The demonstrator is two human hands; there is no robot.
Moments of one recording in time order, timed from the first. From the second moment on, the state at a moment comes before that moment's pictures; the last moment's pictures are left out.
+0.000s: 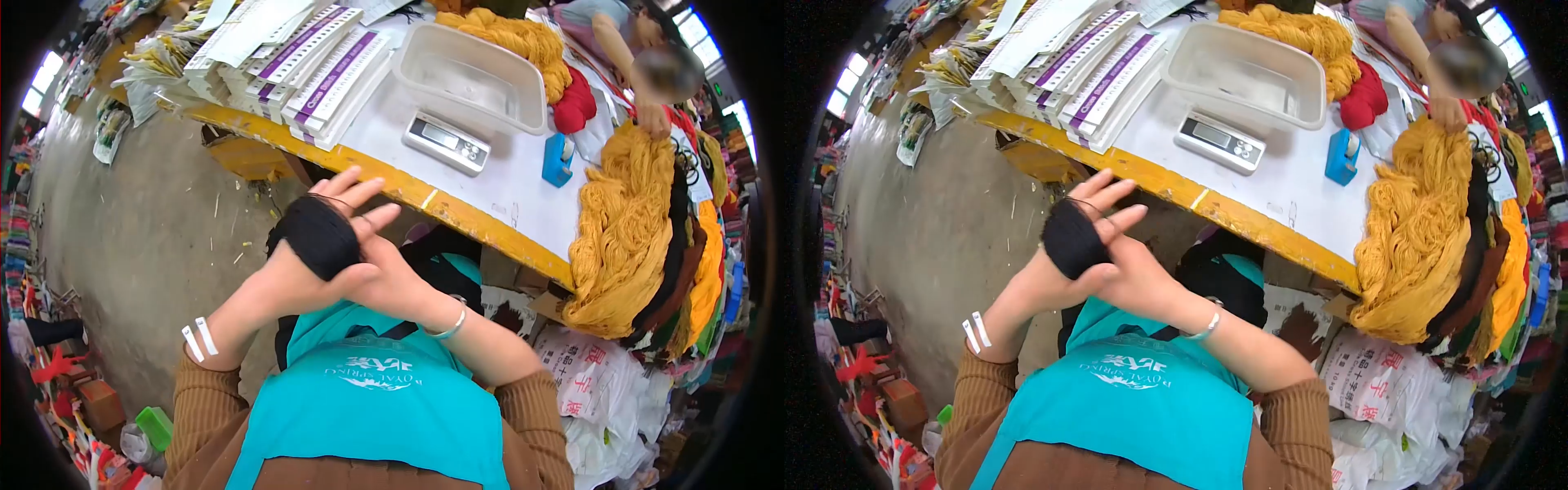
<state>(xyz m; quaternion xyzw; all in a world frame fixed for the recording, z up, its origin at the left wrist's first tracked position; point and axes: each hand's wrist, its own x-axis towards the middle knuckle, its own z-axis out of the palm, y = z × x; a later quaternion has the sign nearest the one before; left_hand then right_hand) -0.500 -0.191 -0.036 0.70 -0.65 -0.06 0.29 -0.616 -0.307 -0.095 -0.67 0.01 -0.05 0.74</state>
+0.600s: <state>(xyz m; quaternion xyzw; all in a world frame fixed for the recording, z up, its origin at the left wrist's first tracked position) -0.480 -0.169 -0.107 0.56 -0.48 -0.41 0.54 -0.495 -0.451 0.299 -0.82 -0.16 -0.36 0.42</state>
